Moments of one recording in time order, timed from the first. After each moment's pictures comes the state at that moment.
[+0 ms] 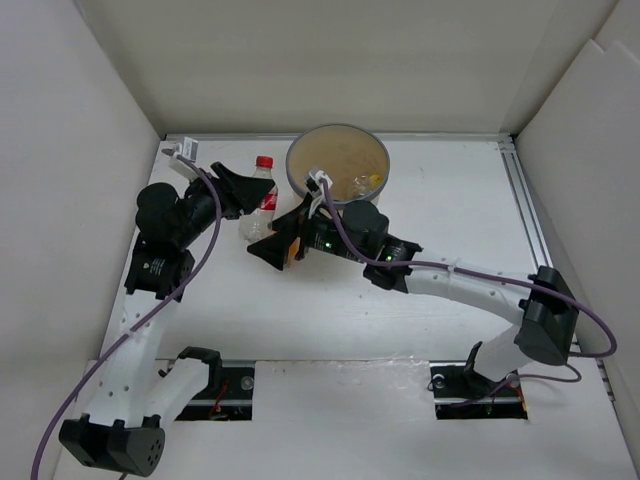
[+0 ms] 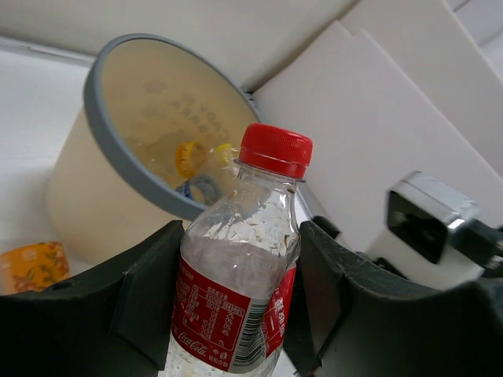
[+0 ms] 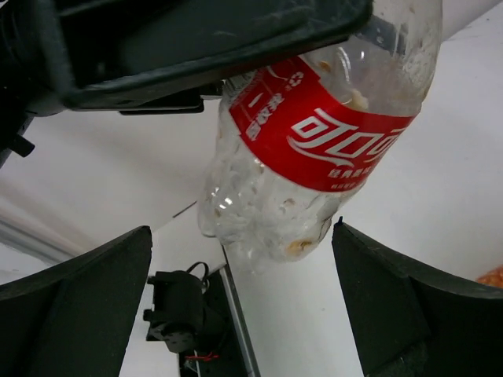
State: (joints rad) left arm -0.18 0.87 1.00 -0.14 0.45 -0.72; right arm 1.04 1.51 1.19 0.37 -0.19 0.50
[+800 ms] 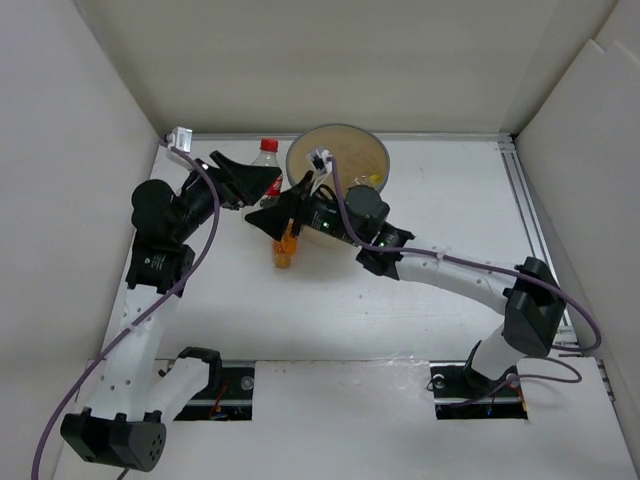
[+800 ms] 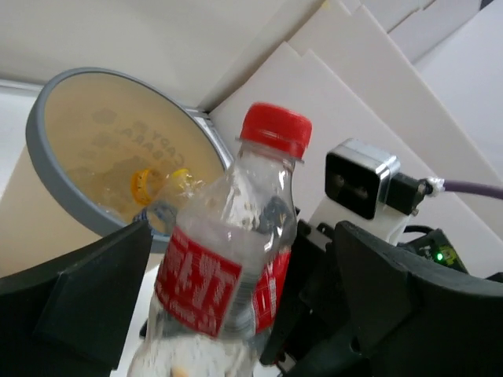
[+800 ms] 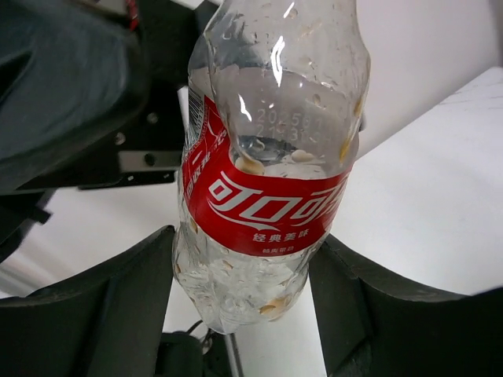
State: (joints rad) left arm -0.16 0.89 1.01 0.02 0.54 -0.83; right arm 0.98 1.60 1.27 0.54 -0.19 0.58
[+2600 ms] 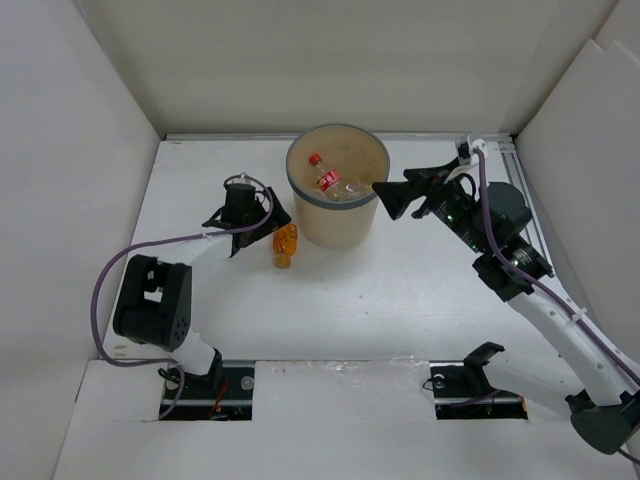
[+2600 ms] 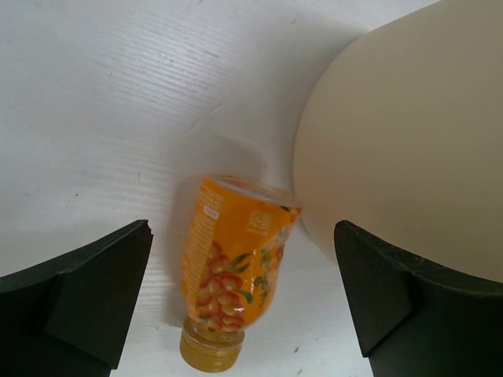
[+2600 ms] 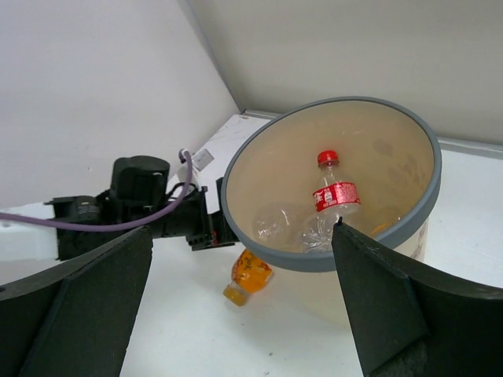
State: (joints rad) left arm -0.27 1.53 0.88 -0.06 0.03 -0.71; right arm 0.56 0.97 1.07 0.00 -0.09 0.37
